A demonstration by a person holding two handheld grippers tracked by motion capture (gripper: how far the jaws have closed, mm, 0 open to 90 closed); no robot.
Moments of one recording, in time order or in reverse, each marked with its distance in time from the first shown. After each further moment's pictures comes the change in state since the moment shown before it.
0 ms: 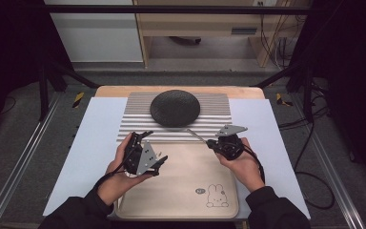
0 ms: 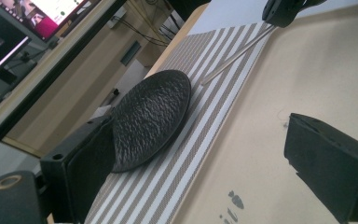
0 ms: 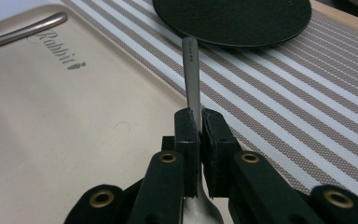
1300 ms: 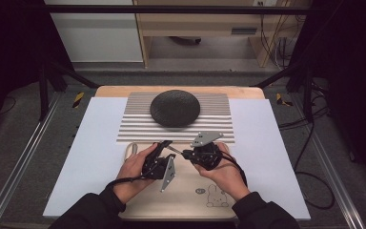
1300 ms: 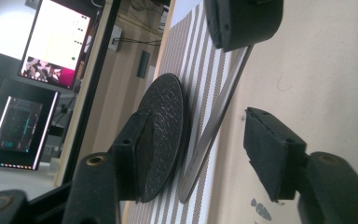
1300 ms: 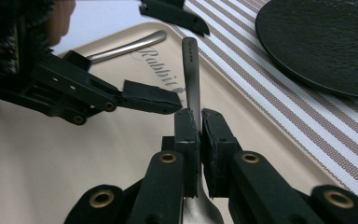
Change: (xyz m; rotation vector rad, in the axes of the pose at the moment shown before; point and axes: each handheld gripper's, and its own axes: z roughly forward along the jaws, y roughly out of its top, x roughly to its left) left arm -0.043 0.000 0.033 0.059 0.075 0.449; right arm 0.070 0.028 0.007 -0.008 0.176 -0.105
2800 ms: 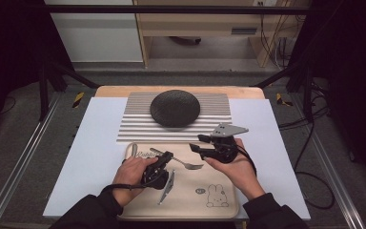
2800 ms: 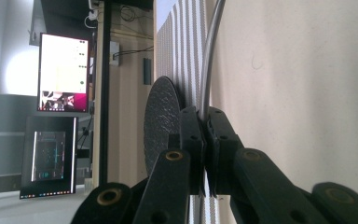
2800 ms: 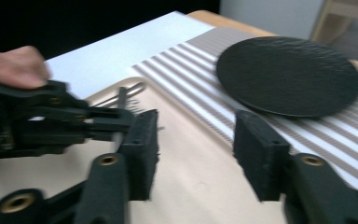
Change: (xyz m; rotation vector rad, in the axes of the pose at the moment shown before) left arm -0.013 0.001 -0.016 0.020 -0.012 0.235; right arm -0.029 -0.004 -0.041 -0.202 -0.057 0.126
